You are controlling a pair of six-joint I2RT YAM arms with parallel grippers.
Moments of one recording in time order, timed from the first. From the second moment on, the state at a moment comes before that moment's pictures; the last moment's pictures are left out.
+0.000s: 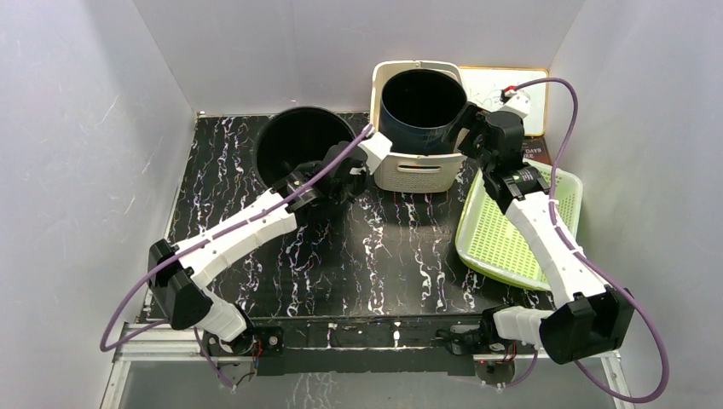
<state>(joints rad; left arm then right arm) -0.88 1.49 1.41 -0.57 -0.36 0.16 0.22 1.23 1.20 -0.27 0.23 0.47</state>
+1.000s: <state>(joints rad) -0.83 1.02 1.12 -0.20 -0.43 -0.38 0.10 1.21 1.09 -0.22 0.16 0.47</state>
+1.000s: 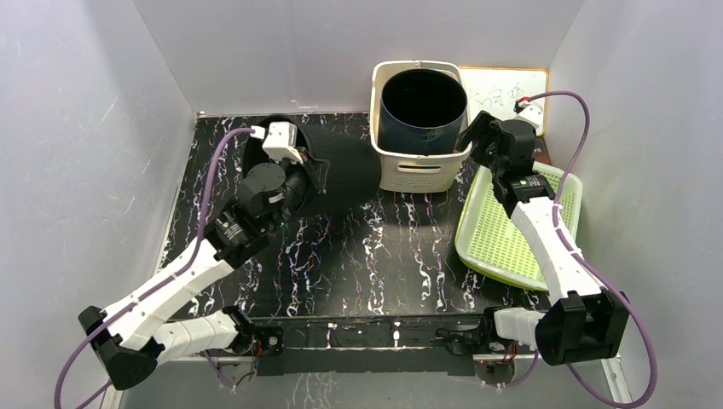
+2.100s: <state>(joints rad) -0.69 0.95 0.46 0.43 0.16 -0.97 0.09 1.19 1.08 -0.21 0.10 0.48</state>
